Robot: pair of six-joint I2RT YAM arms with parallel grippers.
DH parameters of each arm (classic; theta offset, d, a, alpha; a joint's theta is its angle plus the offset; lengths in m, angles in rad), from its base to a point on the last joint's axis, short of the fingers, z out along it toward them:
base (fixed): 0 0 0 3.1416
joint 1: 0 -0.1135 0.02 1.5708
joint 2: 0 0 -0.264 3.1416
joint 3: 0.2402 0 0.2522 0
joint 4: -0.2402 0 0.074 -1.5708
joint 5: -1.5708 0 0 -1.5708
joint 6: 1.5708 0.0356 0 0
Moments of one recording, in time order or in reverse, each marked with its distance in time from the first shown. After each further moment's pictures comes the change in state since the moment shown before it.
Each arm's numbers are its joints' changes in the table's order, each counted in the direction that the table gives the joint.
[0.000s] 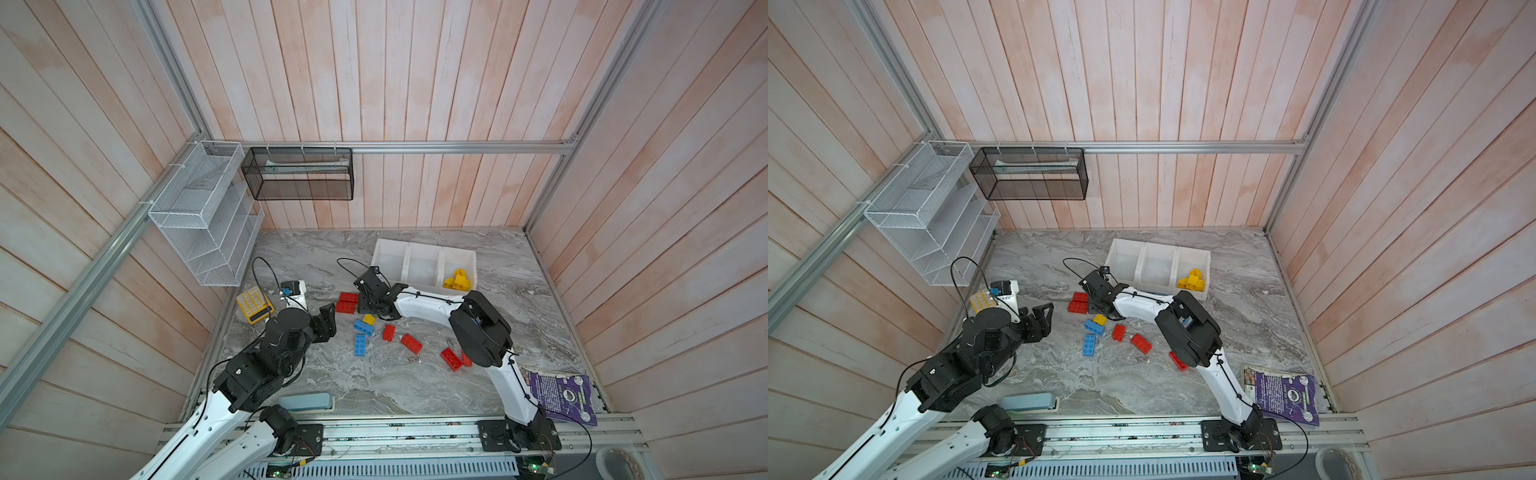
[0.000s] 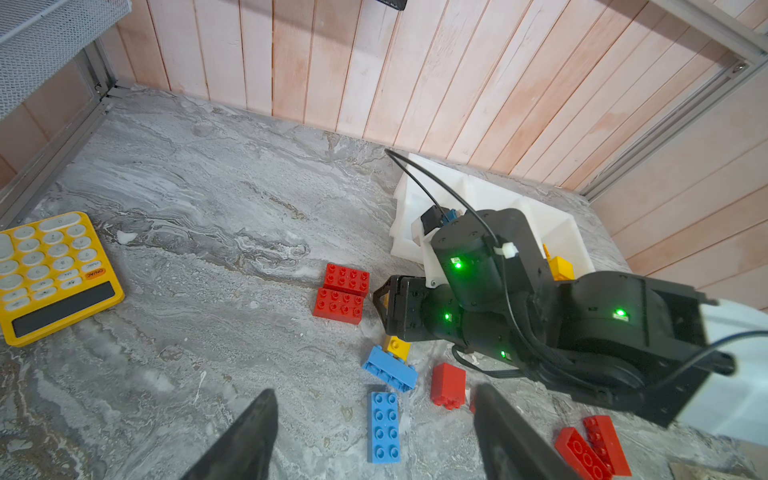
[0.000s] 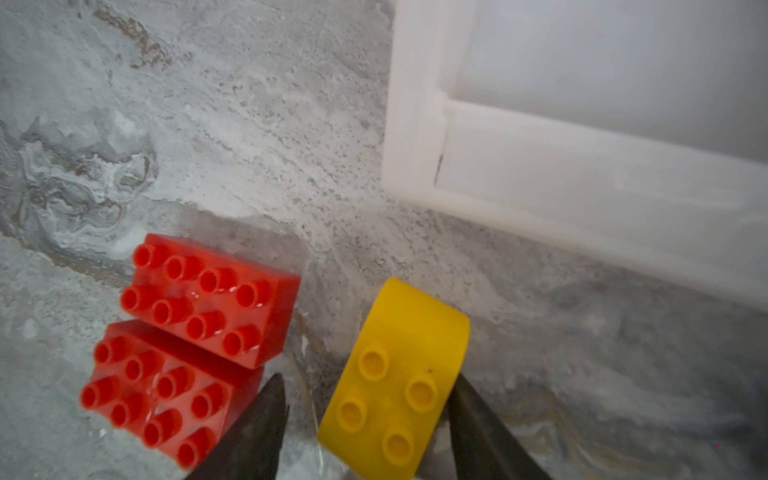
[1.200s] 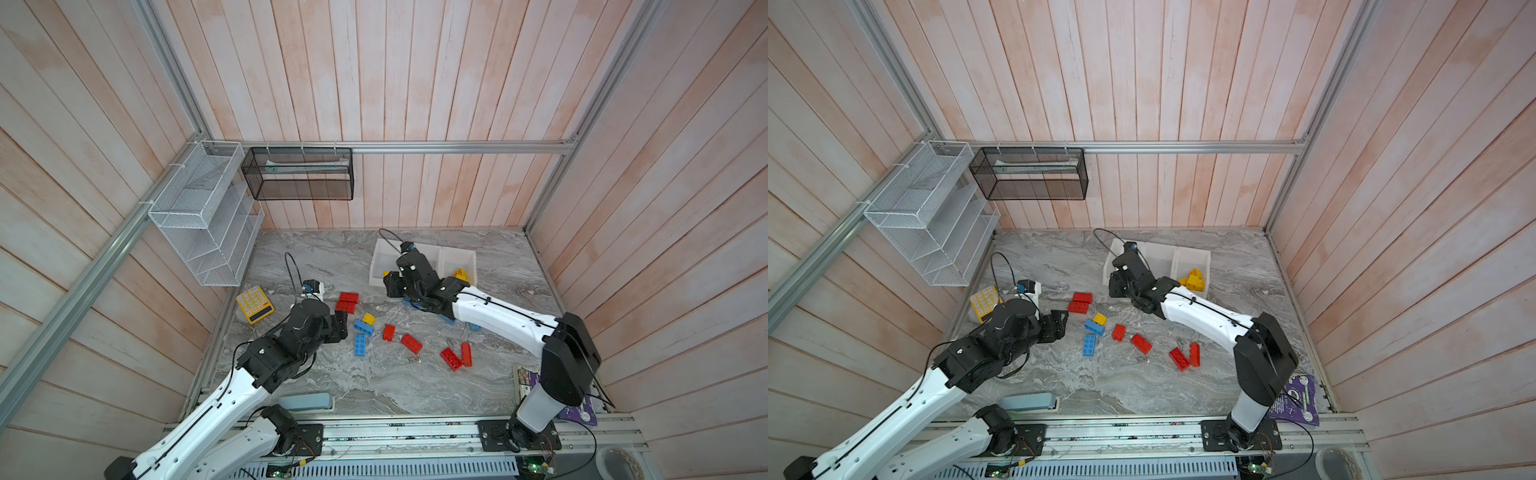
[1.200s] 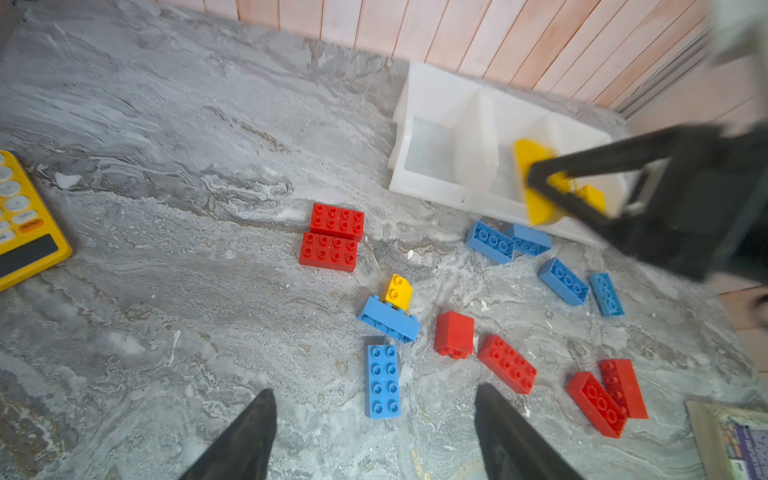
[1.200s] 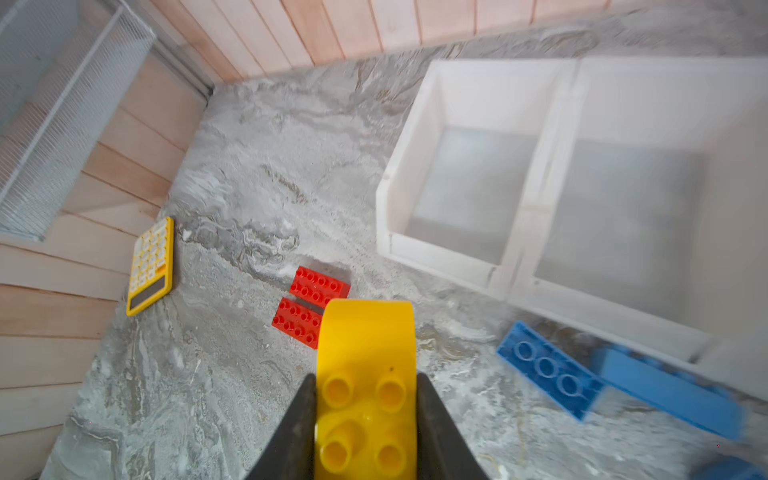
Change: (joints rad) left arm 0.000 0.209 0.013 -0.028 -0.113 -0.024; right arm 0.127 -0.642 -0.392 0.102 0.068 -0.098
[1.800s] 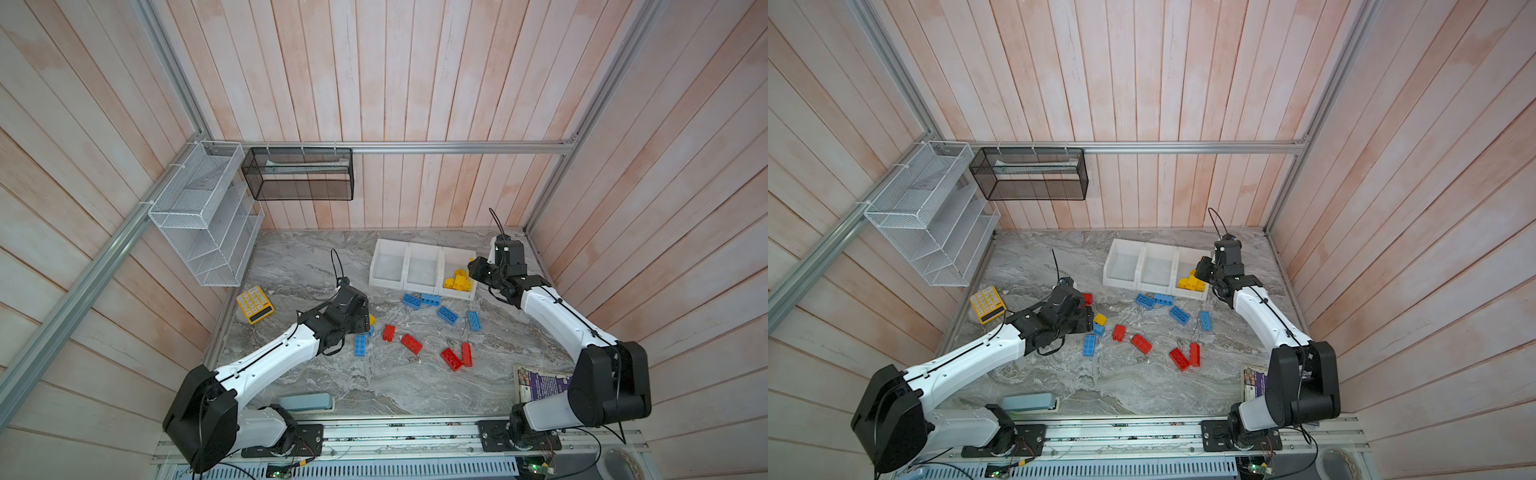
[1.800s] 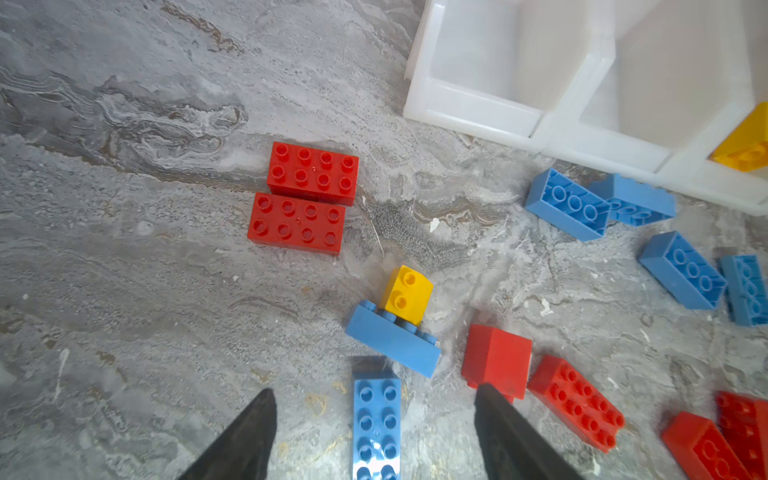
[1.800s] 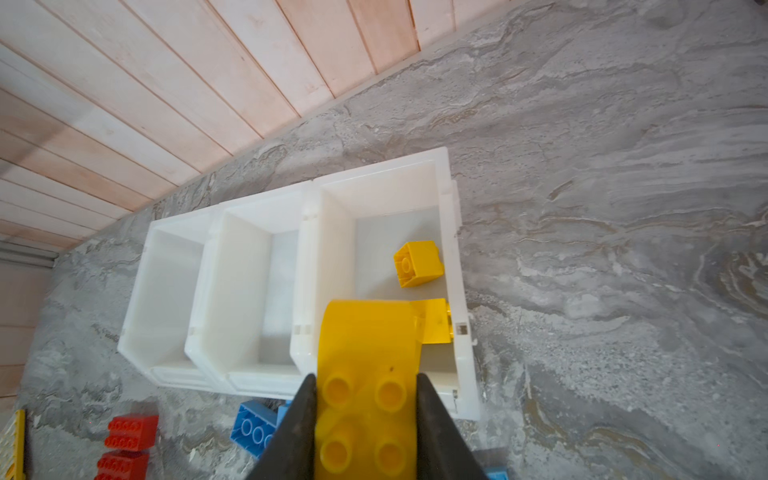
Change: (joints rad) left arm 0.000 0.458 0.040 0.192 -0.026 -0.037; right arm 0.614 -0.137 -0.227 0.021 0.201 -0.095
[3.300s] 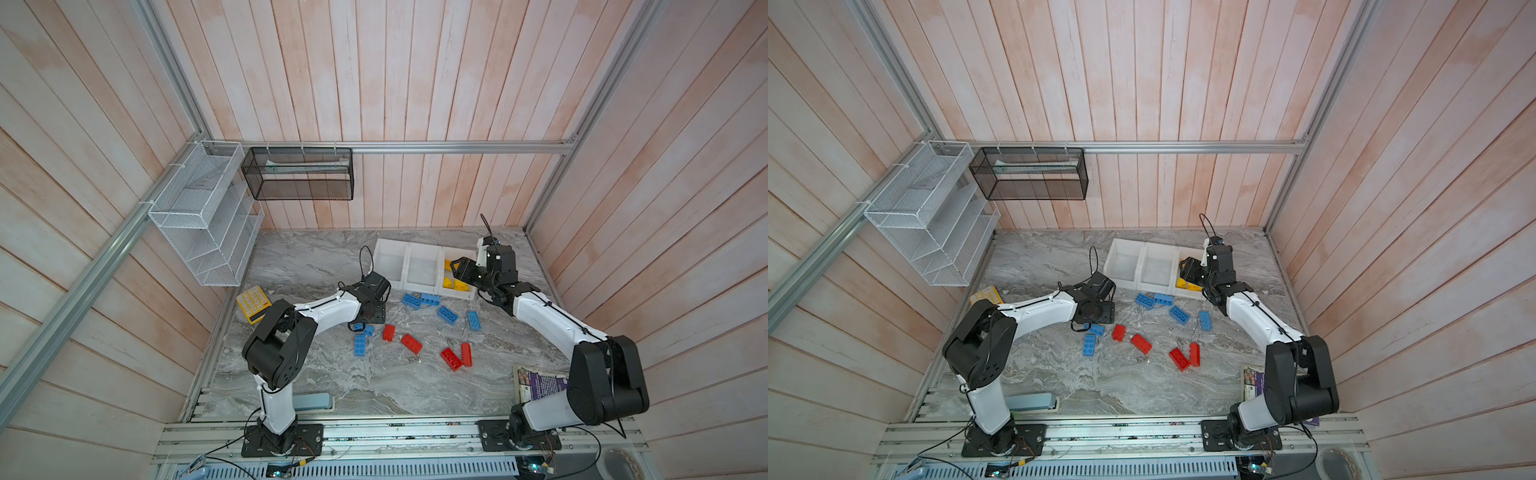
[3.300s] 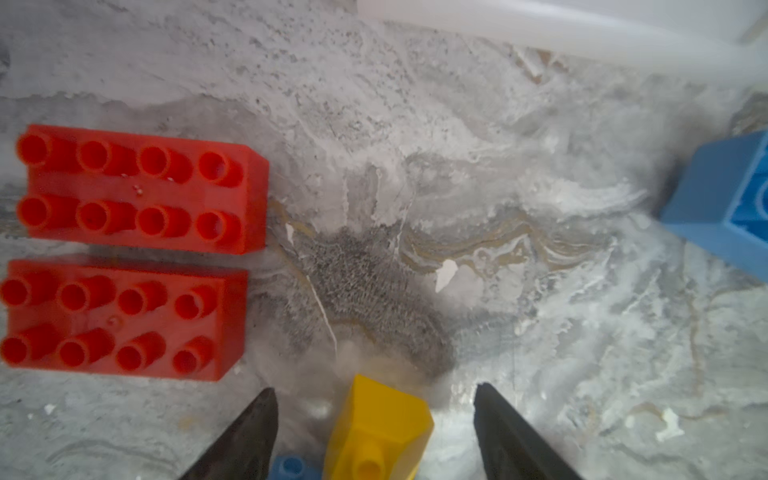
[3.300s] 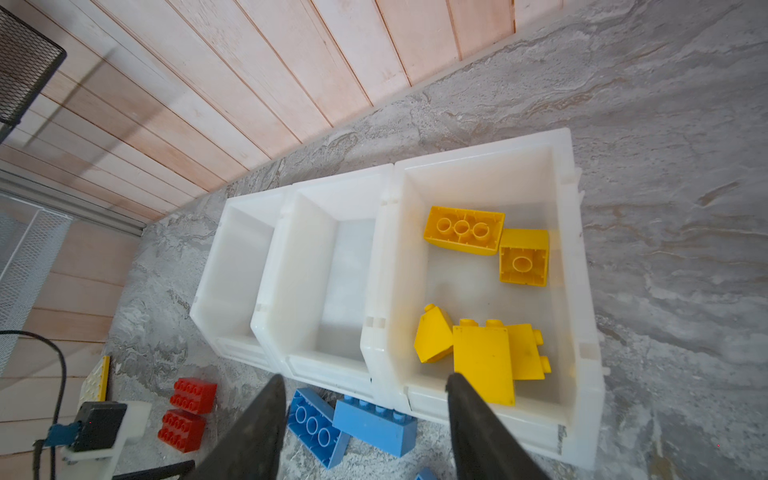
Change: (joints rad) left arm -0.032 0.515 0.293 -0.026 -0.088 0.049; right arm -0.071 -0.012 -0.094 0.210 0.108 0.029
